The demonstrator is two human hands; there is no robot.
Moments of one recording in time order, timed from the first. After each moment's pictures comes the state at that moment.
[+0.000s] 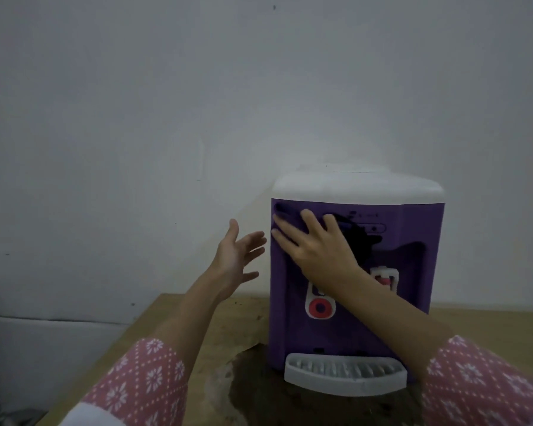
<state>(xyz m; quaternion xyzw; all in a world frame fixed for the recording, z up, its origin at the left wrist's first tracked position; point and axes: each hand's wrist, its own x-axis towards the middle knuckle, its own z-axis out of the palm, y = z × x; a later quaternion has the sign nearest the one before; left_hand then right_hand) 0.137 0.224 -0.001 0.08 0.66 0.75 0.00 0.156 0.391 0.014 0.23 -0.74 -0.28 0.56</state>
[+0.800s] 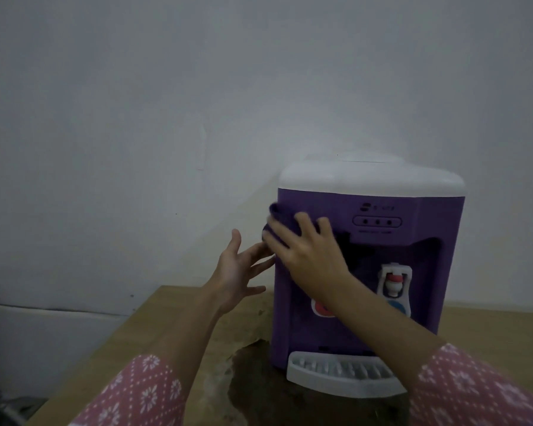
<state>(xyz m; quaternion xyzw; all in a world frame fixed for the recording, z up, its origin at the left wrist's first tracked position) 0.124 0.218 -0.038 0.11 0.63 0.76 0.07 0.140 0.371 -0.009 0.25 -0.76 -0.25 0.54</state>
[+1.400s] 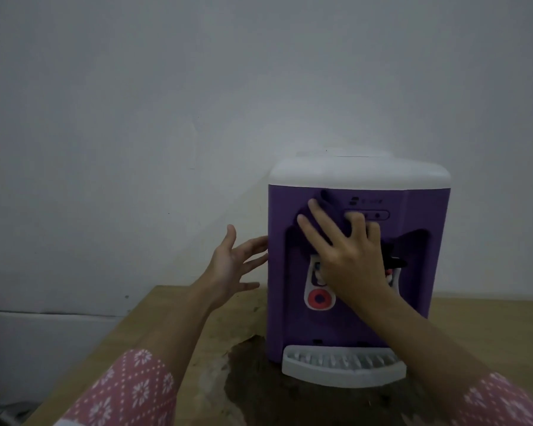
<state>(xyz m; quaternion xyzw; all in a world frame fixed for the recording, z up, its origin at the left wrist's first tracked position) 0.130 0.219 -0.031 0.12 0.67 0.73 0.06 0.151 0.419 -0.017 0.15 -0.72 -0.16 0.66</state>
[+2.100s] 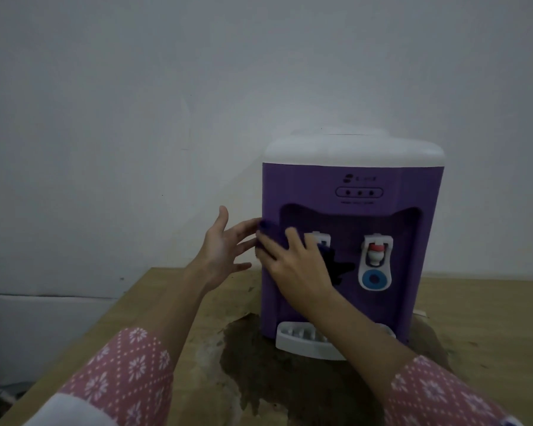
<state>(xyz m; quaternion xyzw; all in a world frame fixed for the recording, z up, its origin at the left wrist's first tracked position) 0.137 0.219 -0.036 0.12 0.65 0.75 0.06 0.157 0.371 -0.058 0.23 -0.82 -0.19 0.50</state>
